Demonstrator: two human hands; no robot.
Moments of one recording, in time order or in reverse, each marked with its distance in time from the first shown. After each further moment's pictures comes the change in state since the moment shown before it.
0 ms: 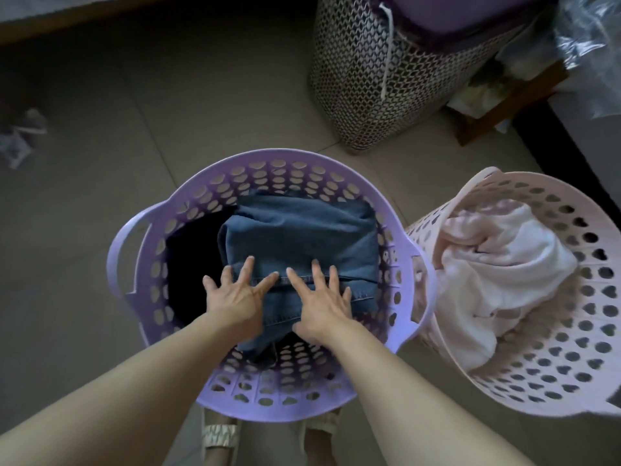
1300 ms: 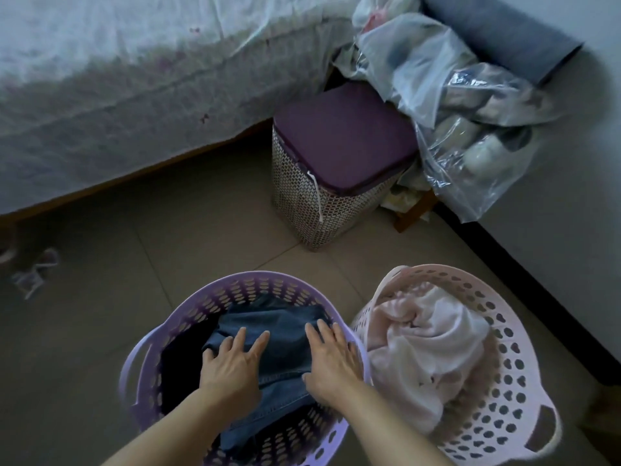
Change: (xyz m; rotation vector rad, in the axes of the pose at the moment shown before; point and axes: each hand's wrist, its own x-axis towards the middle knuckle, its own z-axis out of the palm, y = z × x) left_hand -0.113 0.028 -0.133 -0.058 0.121 0.090; right_hand -0.128 0.031 -0.126 0.121 0.265 0.037
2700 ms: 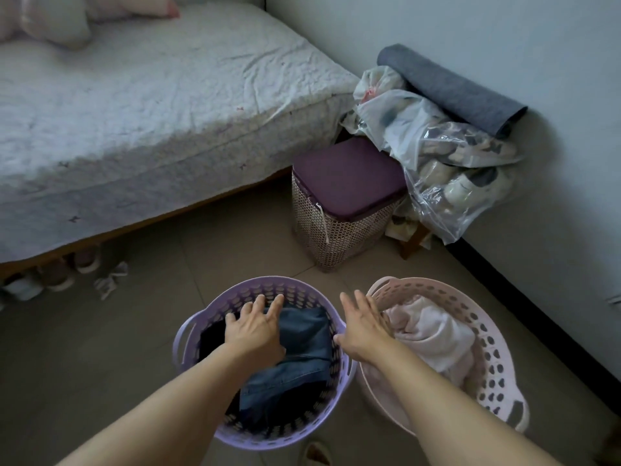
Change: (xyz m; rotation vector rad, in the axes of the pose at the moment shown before) left_hand -0.143 0.054 -0.055 -0.080 0.269 -0.083; right_hand -0.133 0.034 -0.085 -0.028 0.203 -0.037
